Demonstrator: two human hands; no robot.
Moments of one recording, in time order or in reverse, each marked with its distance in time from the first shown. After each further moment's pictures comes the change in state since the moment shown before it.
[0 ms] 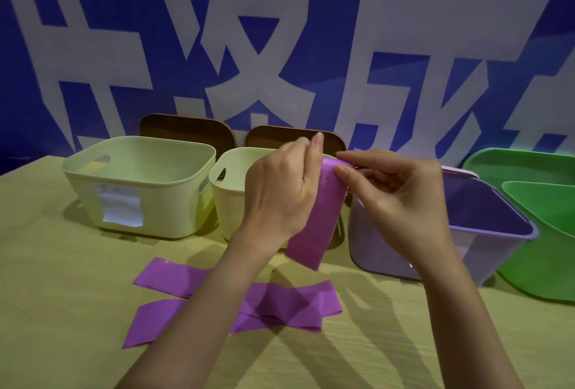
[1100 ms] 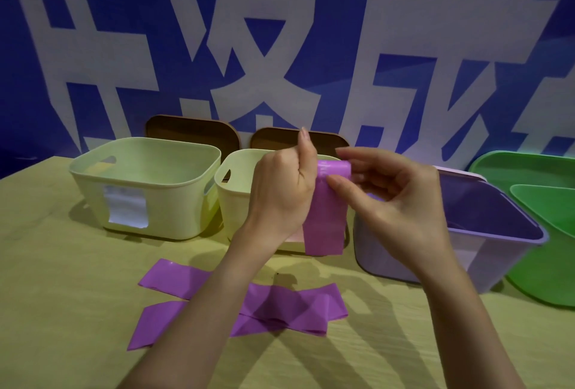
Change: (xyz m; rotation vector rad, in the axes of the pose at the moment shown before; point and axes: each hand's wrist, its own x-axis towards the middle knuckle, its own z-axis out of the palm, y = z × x) left_hand 0.003 -0.005 -0.001 -0.238 -0.008 -0.094; right_hand -0.002 0.002 0.008 0.063 -0.022 0.001
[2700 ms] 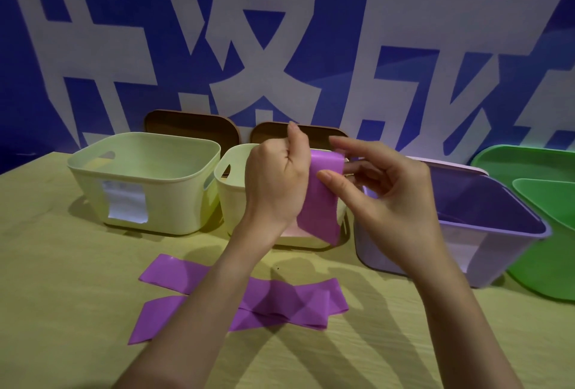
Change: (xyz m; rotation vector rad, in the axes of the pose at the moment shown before) left_hand 0.002 0.001 -0.003 -0.091 0.068 -0.152; right_hand -0.001 0.001 0.008 -0.045 -0.016 -0.068
